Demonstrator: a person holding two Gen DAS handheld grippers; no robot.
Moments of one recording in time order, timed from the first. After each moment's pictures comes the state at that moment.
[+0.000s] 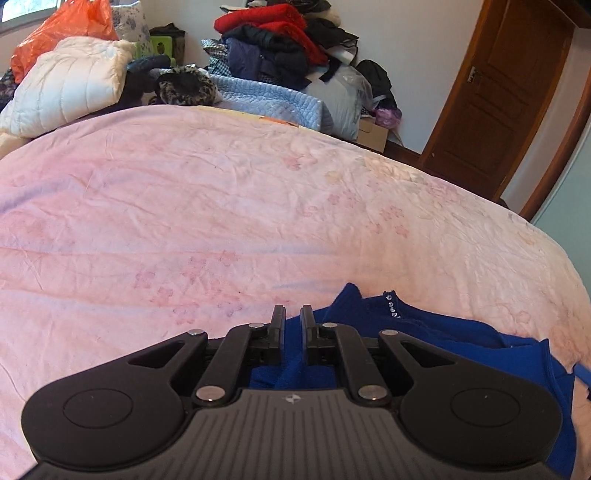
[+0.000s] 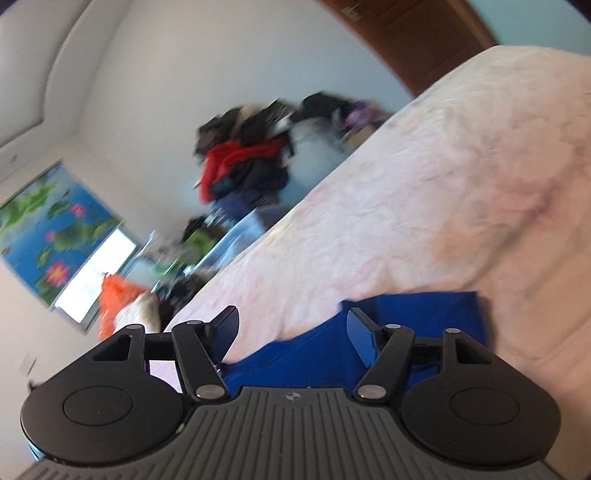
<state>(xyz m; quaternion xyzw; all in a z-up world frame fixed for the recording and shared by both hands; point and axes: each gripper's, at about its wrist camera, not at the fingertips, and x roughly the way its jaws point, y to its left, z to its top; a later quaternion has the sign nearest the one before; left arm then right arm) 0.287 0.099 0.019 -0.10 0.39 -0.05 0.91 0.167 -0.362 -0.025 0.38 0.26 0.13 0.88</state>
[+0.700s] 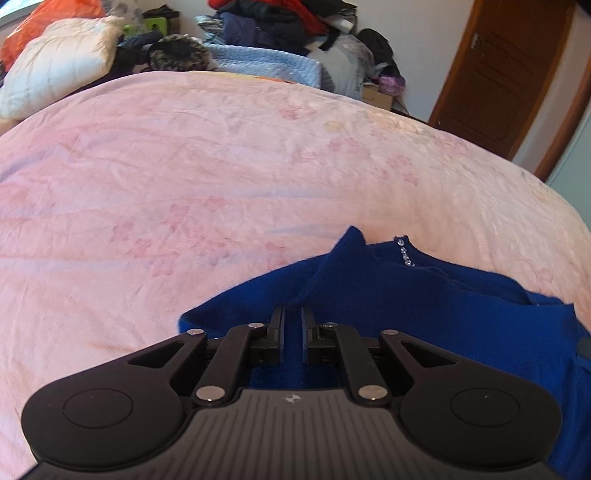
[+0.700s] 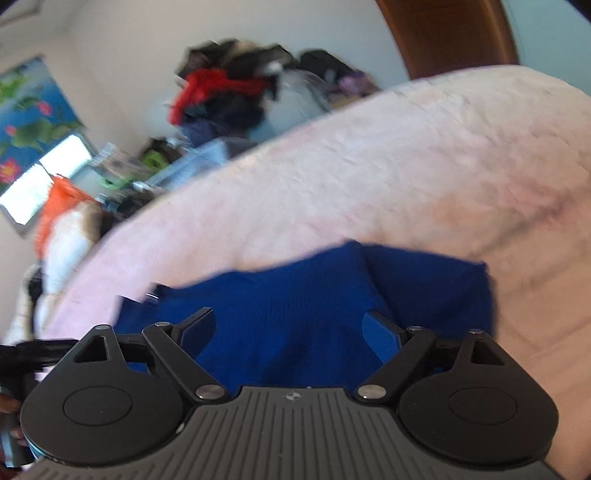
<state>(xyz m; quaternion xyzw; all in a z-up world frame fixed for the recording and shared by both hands) 0.284 0.080 -0.021 -0.07 0.42 -0.05 0.90 0.190 -0.317 -0.039 0.24 0.34 0.01 0.91</state>
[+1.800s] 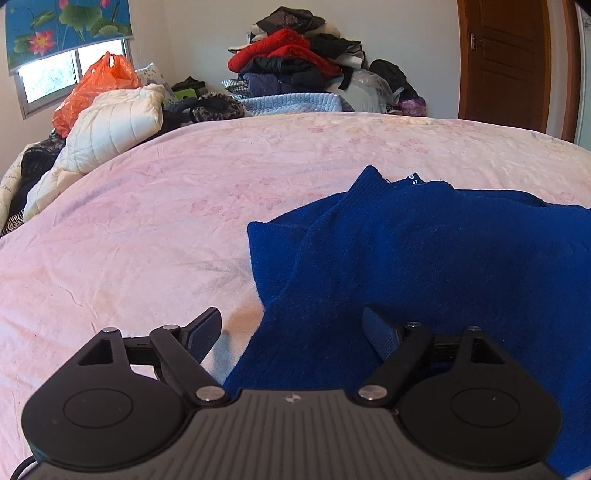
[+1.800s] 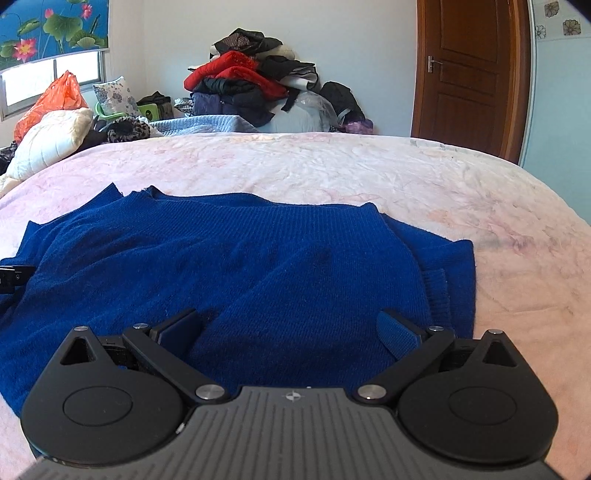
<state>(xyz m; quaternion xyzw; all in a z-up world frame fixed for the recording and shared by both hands) 0.172 0.061 -0.049 0.05 0.33 0.03 0.94 0.116 -0.233 -0.052 0.02 0.30 0.00 0.95</state>
